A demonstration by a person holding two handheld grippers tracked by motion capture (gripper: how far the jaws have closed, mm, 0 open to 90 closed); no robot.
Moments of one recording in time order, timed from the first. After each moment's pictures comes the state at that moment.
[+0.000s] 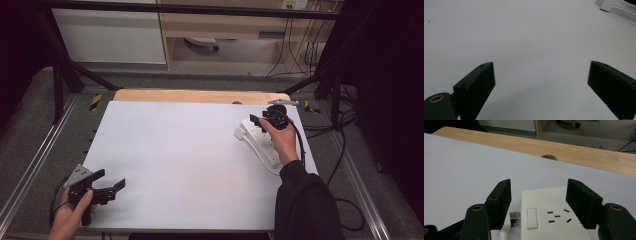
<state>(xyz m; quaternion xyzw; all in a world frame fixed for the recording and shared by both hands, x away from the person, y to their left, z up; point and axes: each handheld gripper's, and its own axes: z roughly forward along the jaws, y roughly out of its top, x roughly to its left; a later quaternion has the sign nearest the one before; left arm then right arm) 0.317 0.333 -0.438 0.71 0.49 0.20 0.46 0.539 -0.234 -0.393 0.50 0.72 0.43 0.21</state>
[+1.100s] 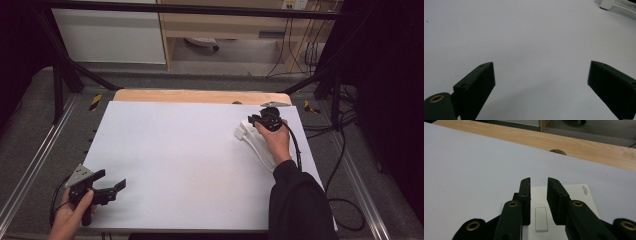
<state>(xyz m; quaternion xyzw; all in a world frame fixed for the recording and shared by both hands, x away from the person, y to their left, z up) 0.317 0.332 -0.438 0.72 0.48 0.20 0.46 0.544 -0.219 -0.408 0.49 0.74 0.42 0.21</state>
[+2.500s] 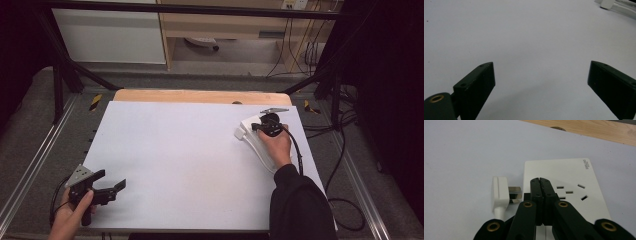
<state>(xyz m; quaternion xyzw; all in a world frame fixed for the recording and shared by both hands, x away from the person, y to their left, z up) 0.317 0.333 -0.438 0.72 0.48 0.20 0.46 0.537 -0.225 -0.427 0.49 0.76 0.38 0.19</state>
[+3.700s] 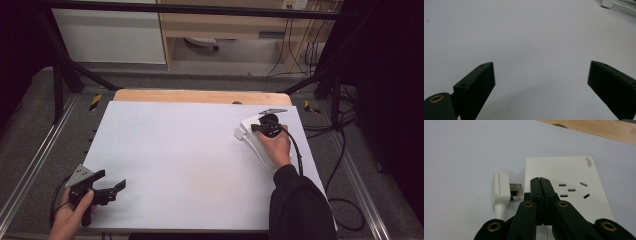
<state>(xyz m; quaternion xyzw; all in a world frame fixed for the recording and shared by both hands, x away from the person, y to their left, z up) 0.317 0.332 -0.439 0.72 0.48 0.20 0.45 0.536 -0.223 -0.429 0.49 0.77 0.37 0.19</state>
